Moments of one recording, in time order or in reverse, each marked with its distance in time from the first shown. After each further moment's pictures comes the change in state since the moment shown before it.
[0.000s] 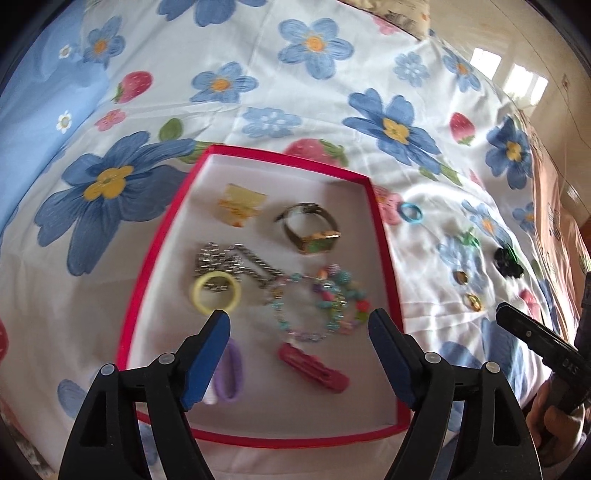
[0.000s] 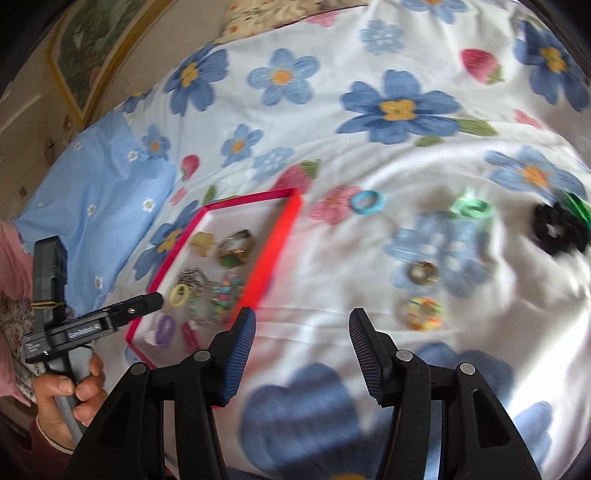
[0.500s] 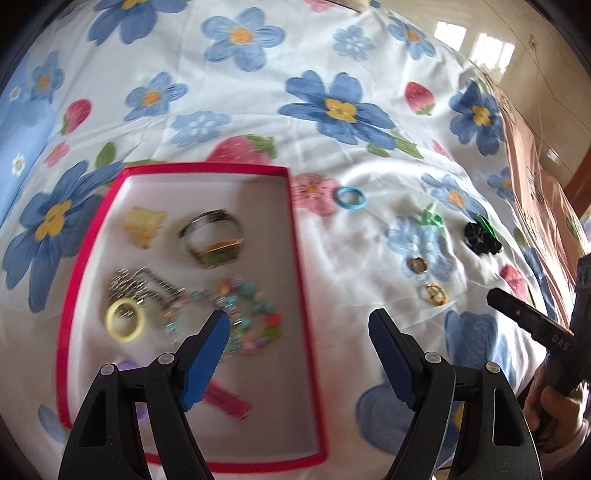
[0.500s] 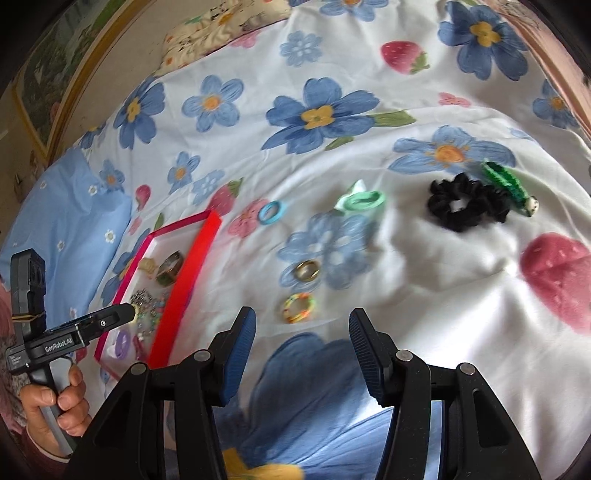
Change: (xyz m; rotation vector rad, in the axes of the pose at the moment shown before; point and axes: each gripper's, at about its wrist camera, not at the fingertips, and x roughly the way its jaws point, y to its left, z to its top) left arm 0.032 -0.073 0.018 0.139 0.036 -0.050; right arm -0.035 -0.078 -0.006 0.116 -0.052 -0.104
